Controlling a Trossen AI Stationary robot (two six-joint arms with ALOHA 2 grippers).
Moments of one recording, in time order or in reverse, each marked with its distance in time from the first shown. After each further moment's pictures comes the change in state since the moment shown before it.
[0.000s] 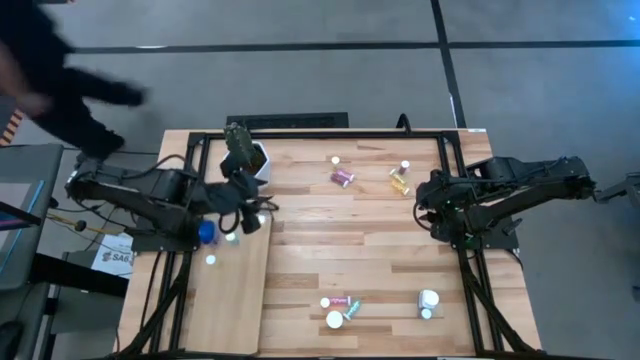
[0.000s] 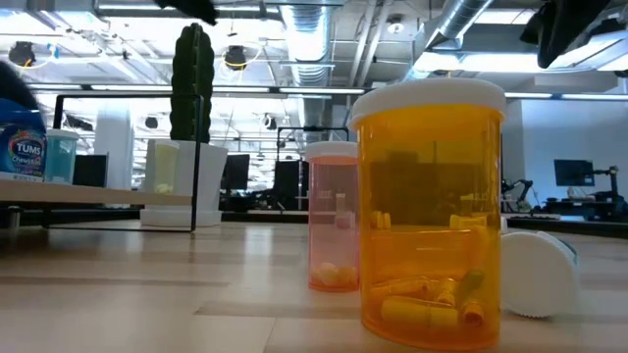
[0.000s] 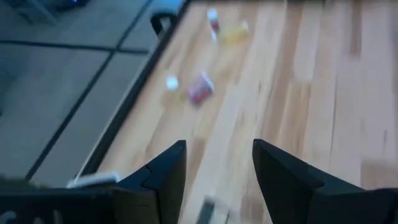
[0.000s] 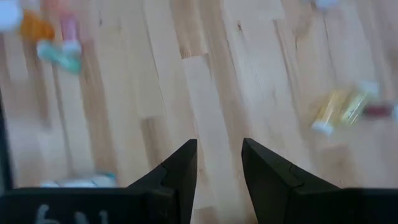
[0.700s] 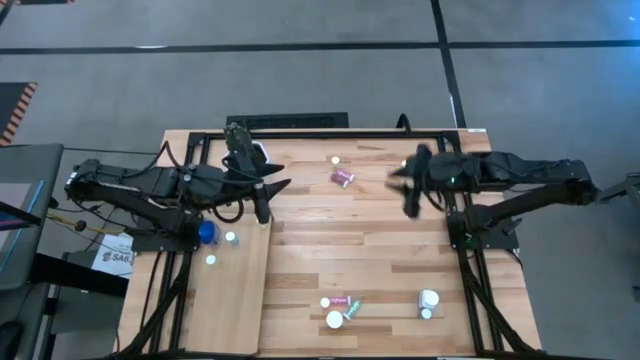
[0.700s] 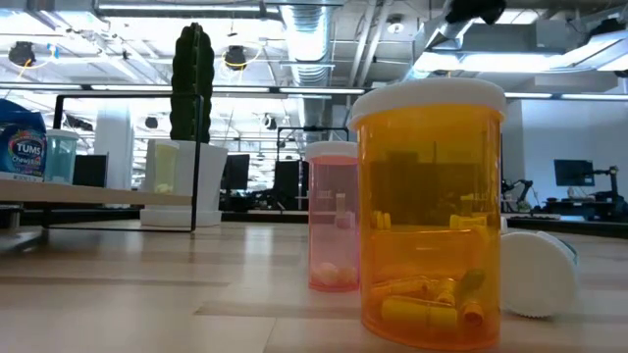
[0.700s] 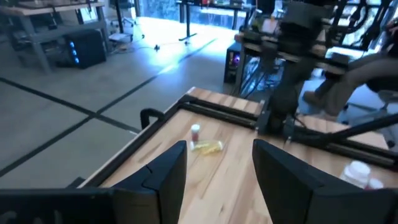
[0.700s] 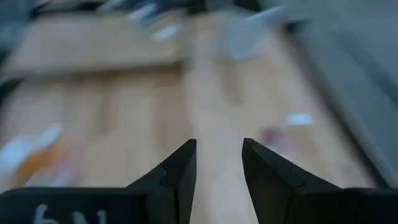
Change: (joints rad) left arm 0.039 0.000 0.000 0.498 -0.002 0.003; right arm -0.107 0.000 0.000 0.521 0.204 -0.148
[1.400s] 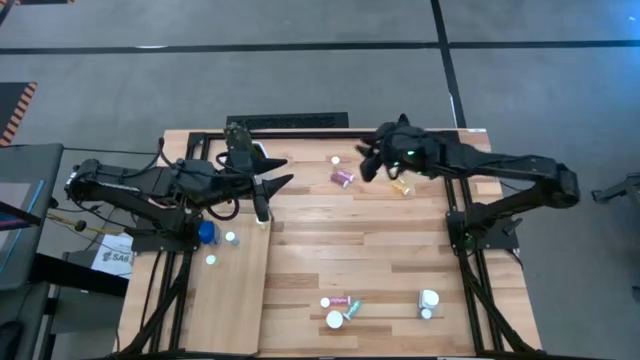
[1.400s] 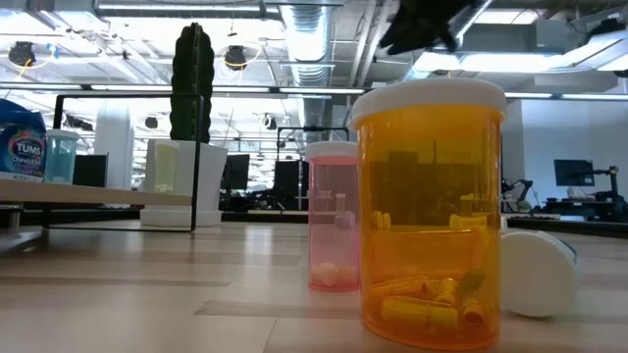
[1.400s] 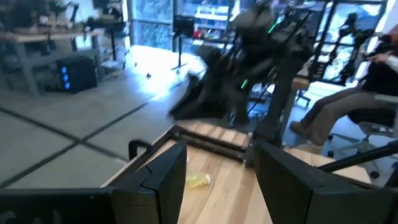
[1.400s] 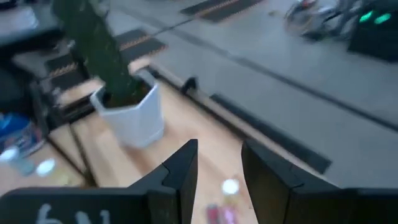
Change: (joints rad) left arm 0.000 0.000 0.000 0.170 0.030 0.072; right arm -0.258 0.239 0.000 0.417 0.108 0.130
